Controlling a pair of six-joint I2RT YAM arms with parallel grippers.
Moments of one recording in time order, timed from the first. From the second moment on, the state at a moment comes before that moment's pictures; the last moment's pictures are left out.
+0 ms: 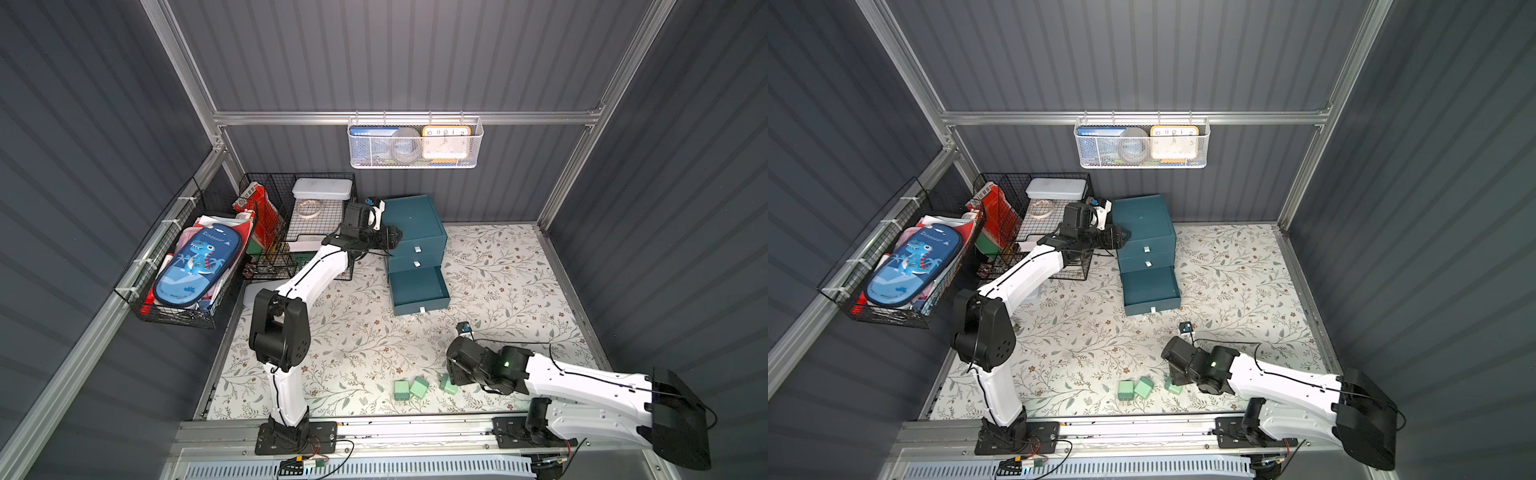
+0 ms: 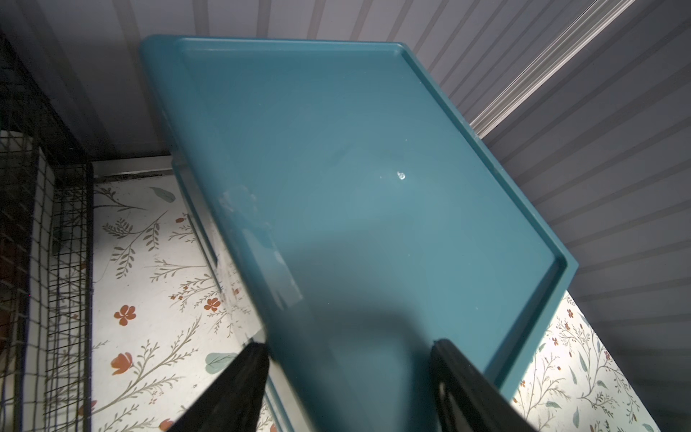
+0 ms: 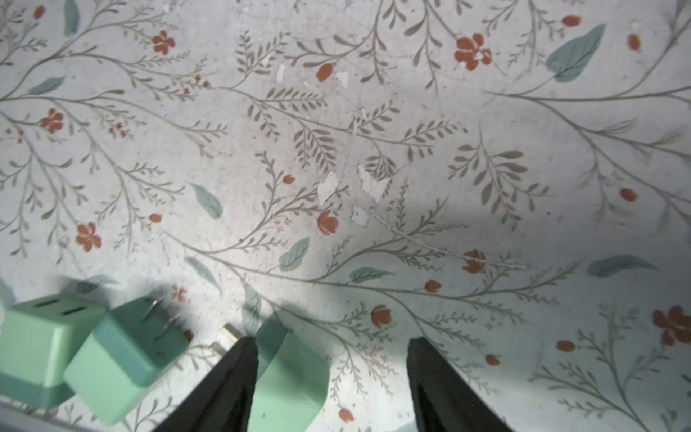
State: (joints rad) left arm -0.42 1.92 1.65 -0.30 0.31 -0.24; right arm 1.05 1.07 0.57 -0.67 0.26 0.82
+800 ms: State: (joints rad) left arm -0.42 1.92 1.65 -0.30 0.31 -0.24; right arm 1.25 1.34 0.65 -0.71 0.38 0.87
